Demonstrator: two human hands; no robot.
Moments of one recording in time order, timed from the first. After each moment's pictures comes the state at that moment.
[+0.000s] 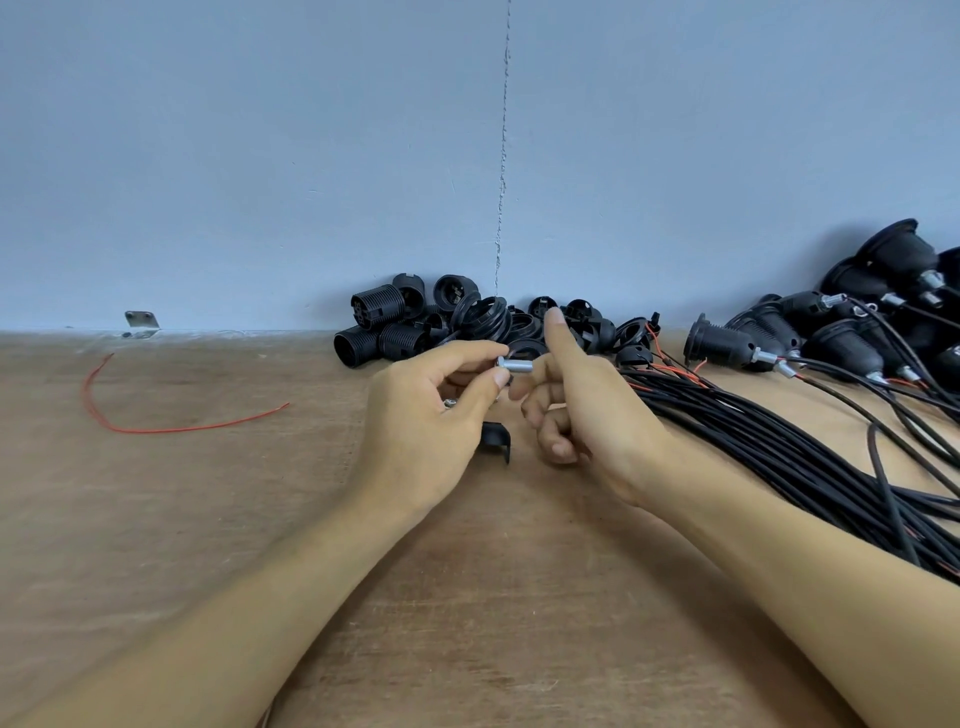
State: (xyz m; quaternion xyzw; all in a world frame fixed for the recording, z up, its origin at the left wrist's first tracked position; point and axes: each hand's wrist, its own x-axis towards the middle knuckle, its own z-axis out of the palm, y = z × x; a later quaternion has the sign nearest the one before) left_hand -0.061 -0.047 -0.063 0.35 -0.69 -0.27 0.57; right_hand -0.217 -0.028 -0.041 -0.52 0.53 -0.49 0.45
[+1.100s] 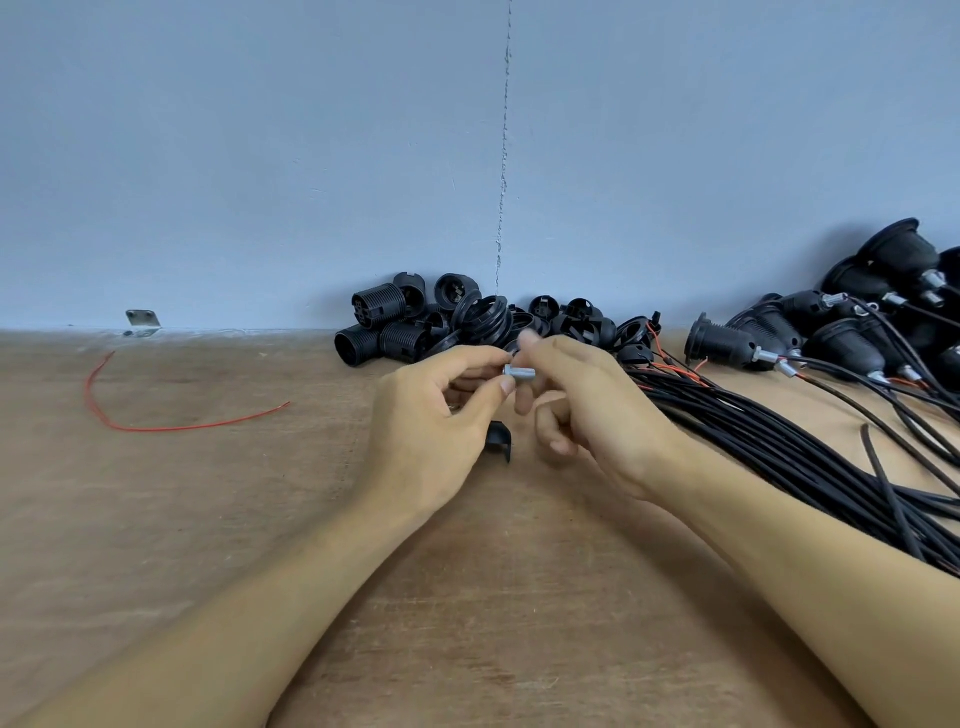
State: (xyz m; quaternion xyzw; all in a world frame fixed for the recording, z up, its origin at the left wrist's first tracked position) left_hand -0.063 -0.044 -0.065 0.35 -0.70 -0.28 0.56; right_hand -0.220 -0.025 -0.038 -0.56 0.51 -0.48 0.44
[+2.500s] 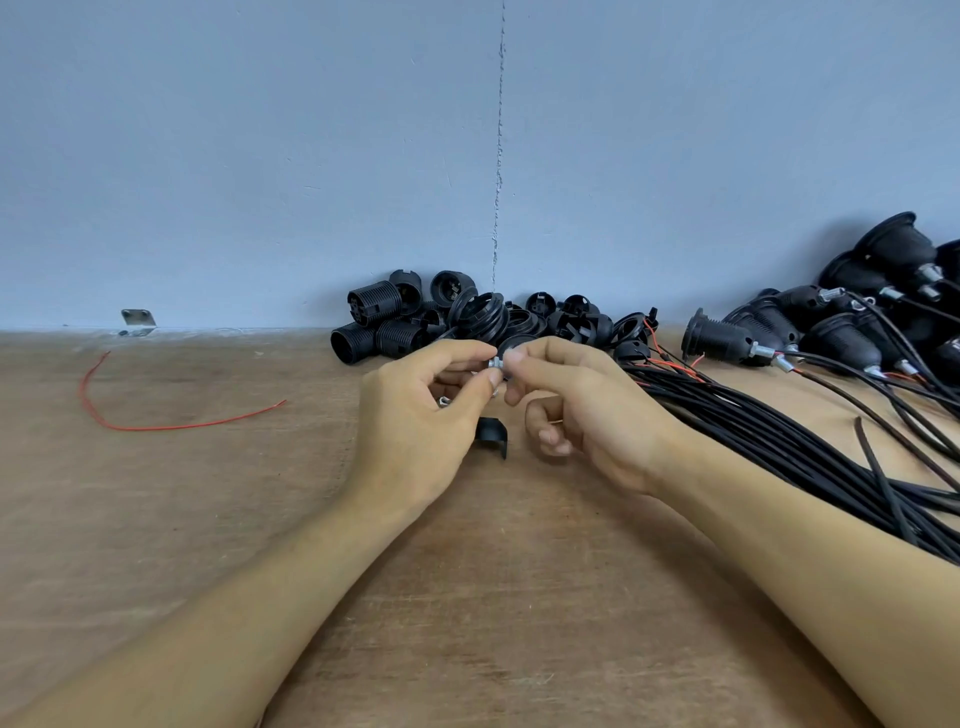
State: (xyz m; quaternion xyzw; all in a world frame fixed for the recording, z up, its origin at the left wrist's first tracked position) left_hand -0.062 -0.046 -0.066 0.37 -0.68 -0.25 0.58; right_hand -0.223 -0.027 -0.039 -0.54 0.46 -0.48 0.51
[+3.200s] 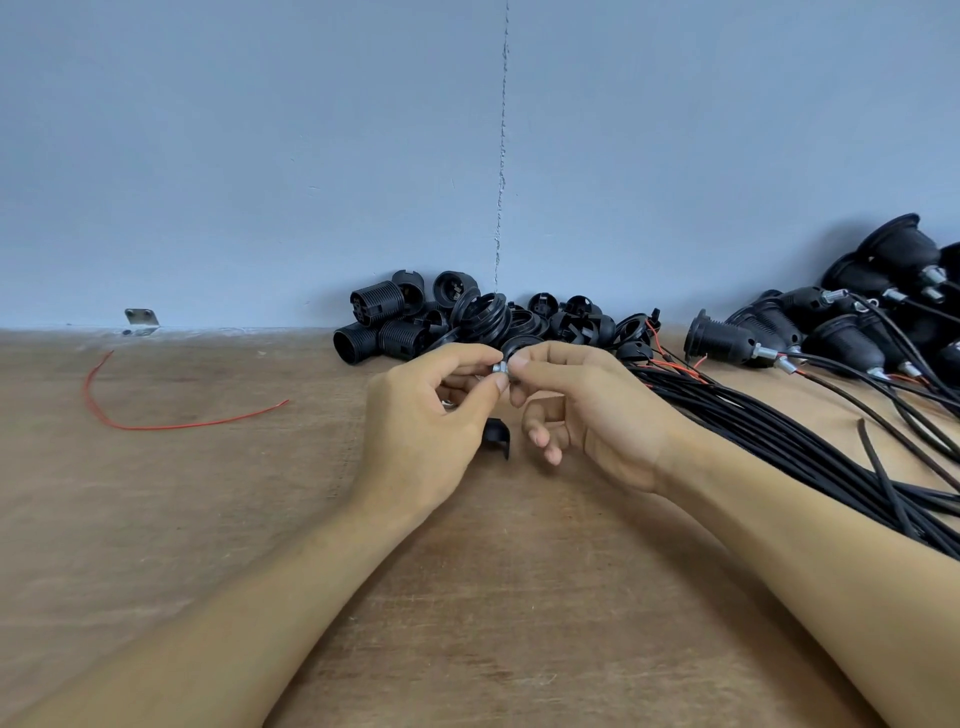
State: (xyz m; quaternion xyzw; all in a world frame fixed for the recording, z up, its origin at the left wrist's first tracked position) left_hand -0.064 -0.043 -0.067 0.38 -0.68 -0.25 0.58; right_hand -0.226 -0.029 -0.038 -0.54 0.43 -0.47 0.56
